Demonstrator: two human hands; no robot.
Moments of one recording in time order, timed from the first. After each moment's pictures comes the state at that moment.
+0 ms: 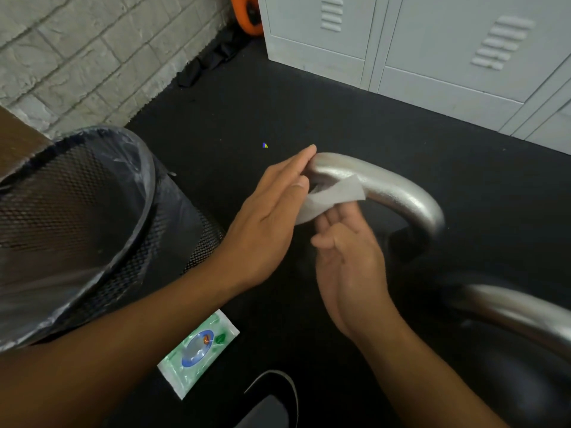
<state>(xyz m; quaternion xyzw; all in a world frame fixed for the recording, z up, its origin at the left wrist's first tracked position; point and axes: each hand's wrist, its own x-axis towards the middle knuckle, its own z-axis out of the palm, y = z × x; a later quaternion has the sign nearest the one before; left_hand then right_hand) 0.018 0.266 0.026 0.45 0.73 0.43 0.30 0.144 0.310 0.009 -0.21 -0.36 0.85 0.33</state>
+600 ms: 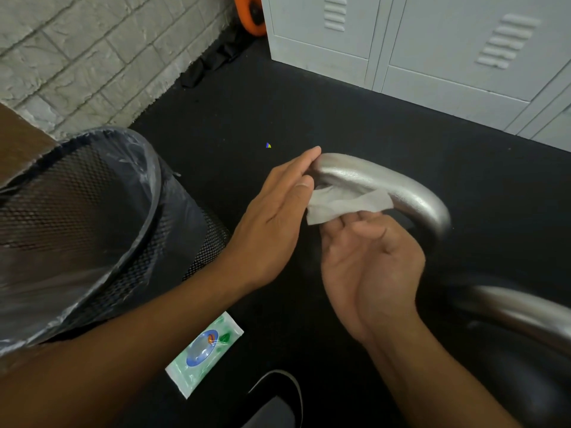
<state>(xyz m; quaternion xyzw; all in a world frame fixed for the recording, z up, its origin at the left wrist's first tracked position) 0.019 0.266 0.024 0.44 0.72 0.44 0.30 0.149 0.313 0.015 -0.21 -0.21 0.88 0.38</state>
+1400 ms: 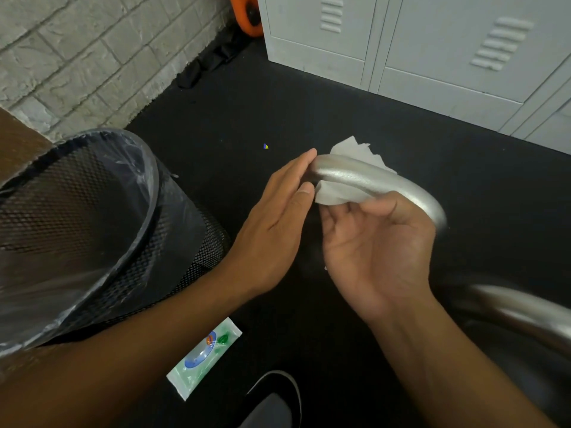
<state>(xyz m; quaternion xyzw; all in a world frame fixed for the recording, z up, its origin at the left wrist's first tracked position) 0.024 0.264 0.019 0.44 0.72 0.44 0.30 0.144 0.330 0.038 -0.19 -0.08 0.90 0.38</state>
